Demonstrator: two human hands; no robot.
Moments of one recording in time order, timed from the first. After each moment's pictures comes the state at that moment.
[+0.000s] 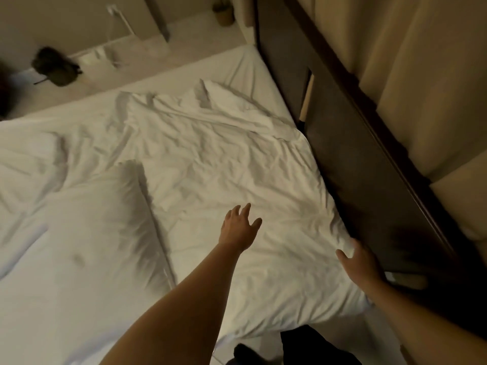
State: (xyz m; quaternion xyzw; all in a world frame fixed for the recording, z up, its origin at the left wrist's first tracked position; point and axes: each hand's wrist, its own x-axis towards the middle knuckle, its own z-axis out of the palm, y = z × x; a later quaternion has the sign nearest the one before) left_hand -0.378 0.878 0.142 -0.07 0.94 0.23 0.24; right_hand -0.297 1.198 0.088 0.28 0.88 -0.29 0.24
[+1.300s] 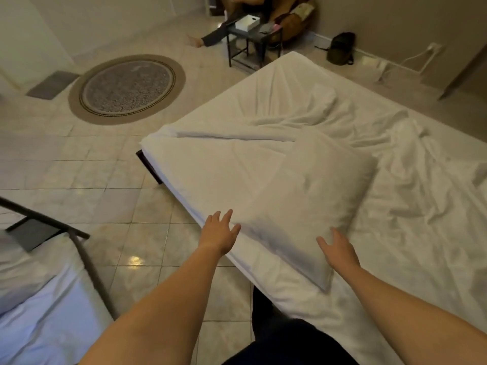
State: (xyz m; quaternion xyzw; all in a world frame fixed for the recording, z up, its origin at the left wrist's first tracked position) left_hand 0.134 0.352 0.201 -0.51 0.80 0.29 0.10; right_hand -0.149 0.564 0.153 -0.23 0.91 -0.16 0.31
